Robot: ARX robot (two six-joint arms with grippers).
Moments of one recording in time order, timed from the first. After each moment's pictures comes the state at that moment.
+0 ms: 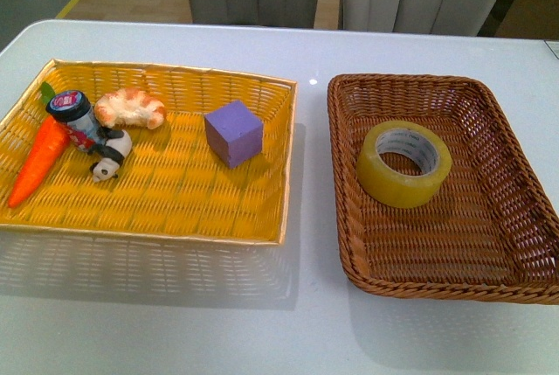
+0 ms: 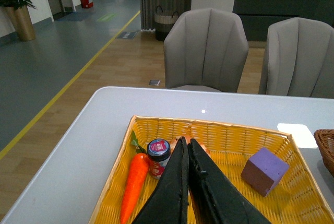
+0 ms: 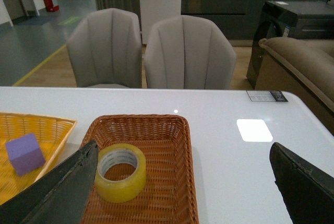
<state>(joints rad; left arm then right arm) -0.10 0.82 0.03 0.78 -0.10 -0.01 0.00 0.00 0.02 0.00 0.00 -0.01</state>
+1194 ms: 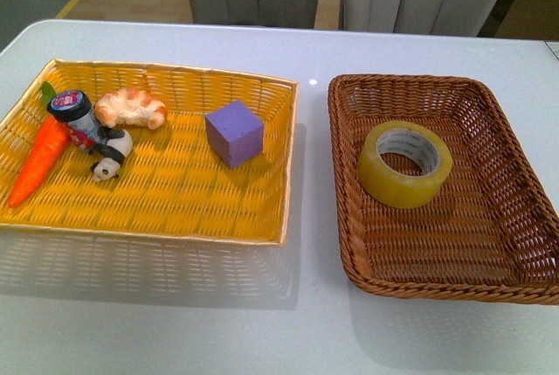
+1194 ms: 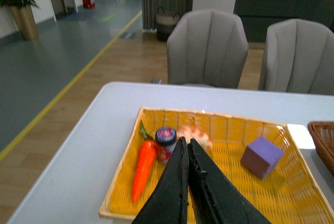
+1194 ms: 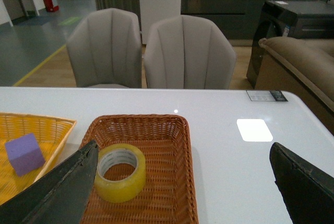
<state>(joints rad) 0.00 0.04 0.01 0.01 0.00 -0.01 0.00 0.00 0.02 0.00 0.00 -0.01</state>
